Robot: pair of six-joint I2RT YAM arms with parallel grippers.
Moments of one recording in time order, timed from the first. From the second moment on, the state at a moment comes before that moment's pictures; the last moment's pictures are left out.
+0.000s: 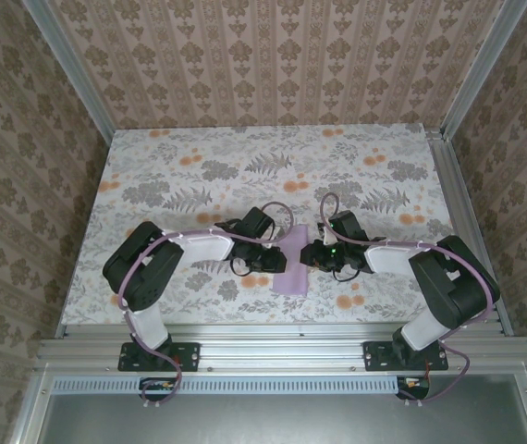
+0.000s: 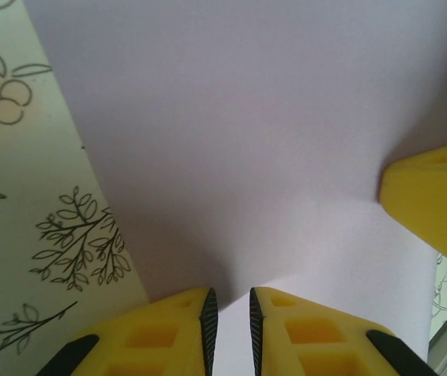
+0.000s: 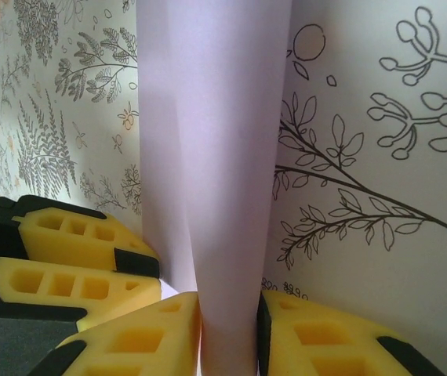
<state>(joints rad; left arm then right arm) -0.81 1.79 0.94 -0.26 0.44 -0.55 0.44 1.57 0.60 0.05 -0.50 0.74</state>
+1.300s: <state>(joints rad) -0.84 1.79 0.99 -0.32 0.43 -0.55 0.45 1.59 0.77 -0.30 -0.36 0.54</state>
